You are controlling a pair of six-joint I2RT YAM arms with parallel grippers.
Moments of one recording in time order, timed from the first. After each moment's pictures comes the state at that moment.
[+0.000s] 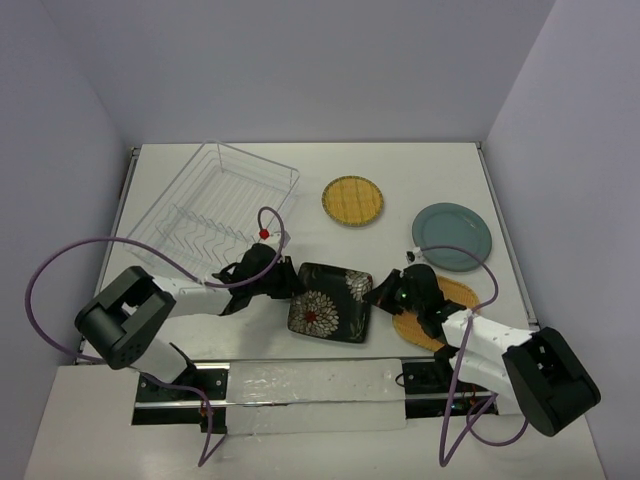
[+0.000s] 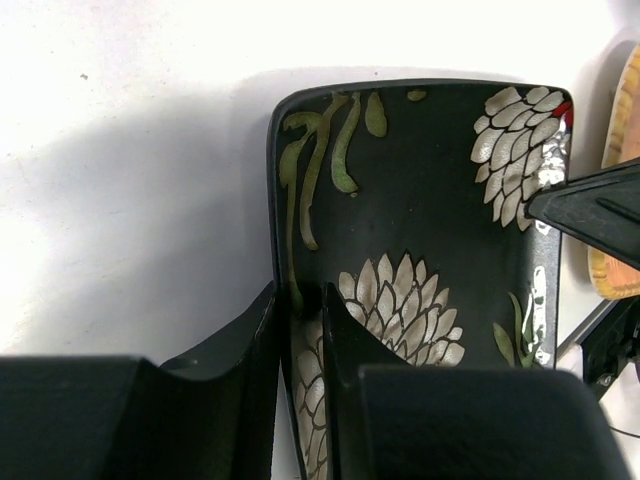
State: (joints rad) left arm -0.78 1.52 0.52 0.33 0.14 -0.71; right arm 0.46 1.05 0.13 0.27 -0.18 0.94
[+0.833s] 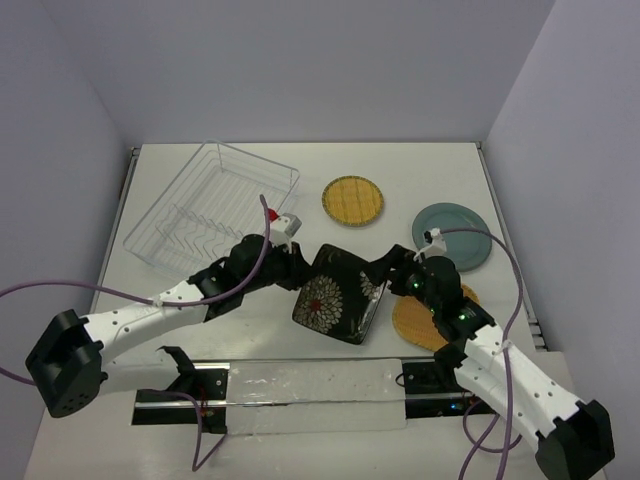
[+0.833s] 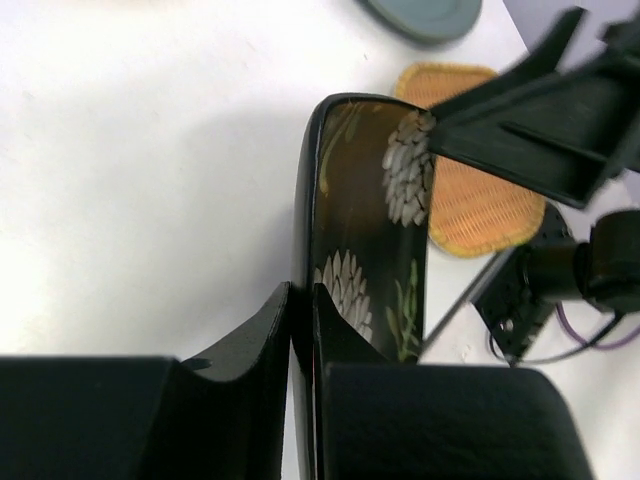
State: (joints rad) left arm -0.90 1.17 0.65 0.10 0.08 -0.54; right arm 0.48 0.64 0.30 -0.05 -0.04 0.82
